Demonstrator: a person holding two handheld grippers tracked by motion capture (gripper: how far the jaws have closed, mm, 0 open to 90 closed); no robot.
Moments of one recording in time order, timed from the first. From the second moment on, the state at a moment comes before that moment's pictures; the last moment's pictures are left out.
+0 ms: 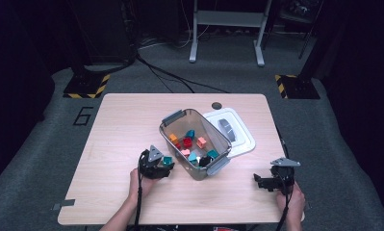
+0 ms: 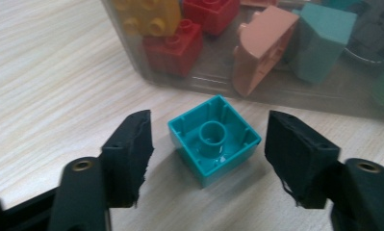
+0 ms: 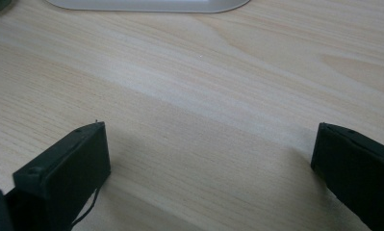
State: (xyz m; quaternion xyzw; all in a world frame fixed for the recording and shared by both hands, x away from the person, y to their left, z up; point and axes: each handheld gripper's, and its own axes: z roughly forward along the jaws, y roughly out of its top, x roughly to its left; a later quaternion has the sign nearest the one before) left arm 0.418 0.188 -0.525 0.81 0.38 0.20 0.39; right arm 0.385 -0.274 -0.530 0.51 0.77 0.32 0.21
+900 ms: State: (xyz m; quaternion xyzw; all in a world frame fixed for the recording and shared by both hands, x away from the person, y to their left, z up) left arm 0.416 0.218 -0.514 0.79 0.41 0.20 0.40; right arm 0.385 -0.274 -0.530 0.51 0.77 0.32 0.21
